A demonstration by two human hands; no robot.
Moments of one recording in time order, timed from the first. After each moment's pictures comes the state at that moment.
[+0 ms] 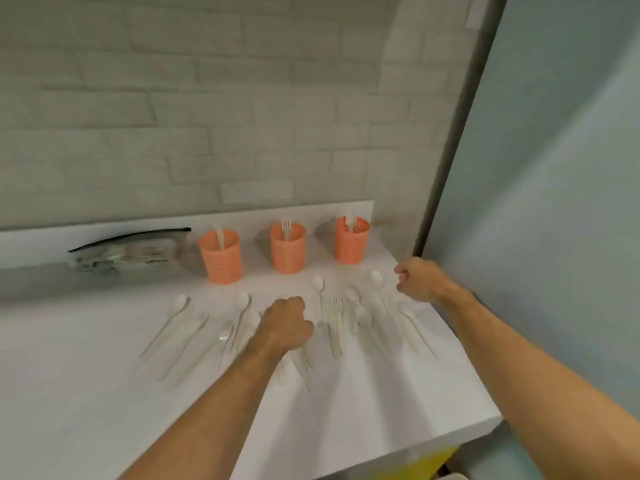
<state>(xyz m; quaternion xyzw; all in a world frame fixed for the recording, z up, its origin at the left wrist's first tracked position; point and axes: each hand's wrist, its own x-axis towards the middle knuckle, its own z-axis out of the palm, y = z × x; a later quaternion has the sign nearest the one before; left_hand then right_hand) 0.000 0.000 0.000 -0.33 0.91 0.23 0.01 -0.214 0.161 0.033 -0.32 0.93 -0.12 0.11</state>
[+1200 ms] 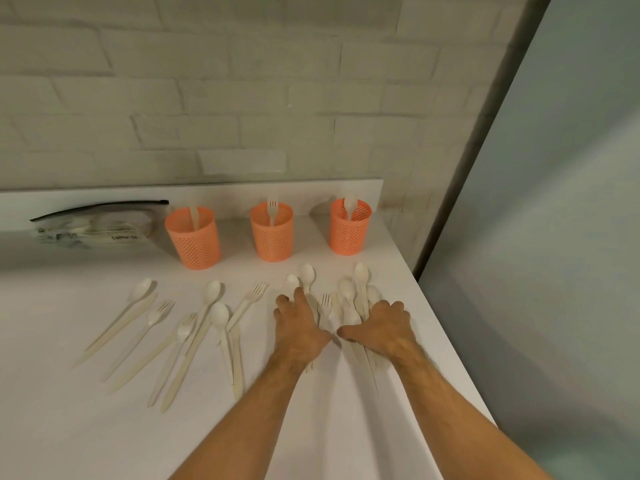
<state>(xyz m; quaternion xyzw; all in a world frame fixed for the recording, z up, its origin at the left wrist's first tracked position) -0.097 0.028 -0.075 -0.43 0.84 0.32 -0.07 -0.201 0.135 -0.049 -0.21 0.94 -0.16 0.23</state>
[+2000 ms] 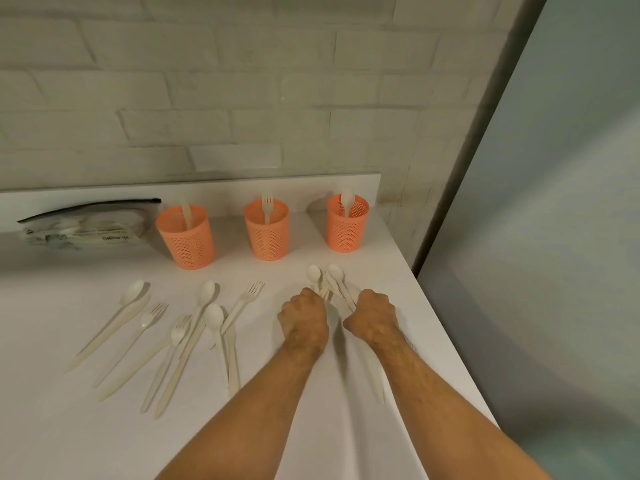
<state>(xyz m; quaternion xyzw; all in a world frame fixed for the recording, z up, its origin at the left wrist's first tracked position) -0.132 0.026 -0.076 -0.43 0.90 0.10 0.03 -0.211 0.108 -0.056 -0.24 0.93 -0.15 0.21</state>
